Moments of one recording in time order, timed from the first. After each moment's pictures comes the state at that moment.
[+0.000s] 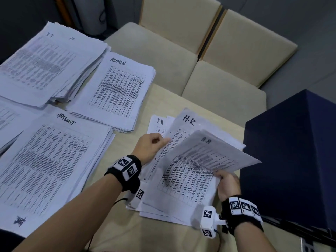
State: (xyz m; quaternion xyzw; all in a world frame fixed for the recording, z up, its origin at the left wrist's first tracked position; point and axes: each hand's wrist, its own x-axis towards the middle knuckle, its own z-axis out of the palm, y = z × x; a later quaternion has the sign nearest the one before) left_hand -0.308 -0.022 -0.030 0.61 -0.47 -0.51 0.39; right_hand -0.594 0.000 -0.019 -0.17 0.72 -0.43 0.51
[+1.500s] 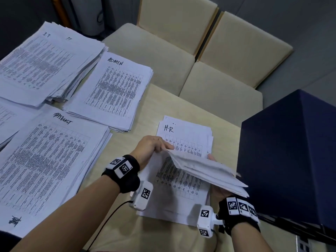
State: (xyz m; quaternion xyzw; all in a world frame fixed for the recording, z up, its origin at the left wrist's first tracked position) left_hand -0.326 -0.016 0.004 0.50 -0.27 -0.68 0.46; right_hand -0.592 0.001 -0.011 -0.20 0.54 -0.47 0.67
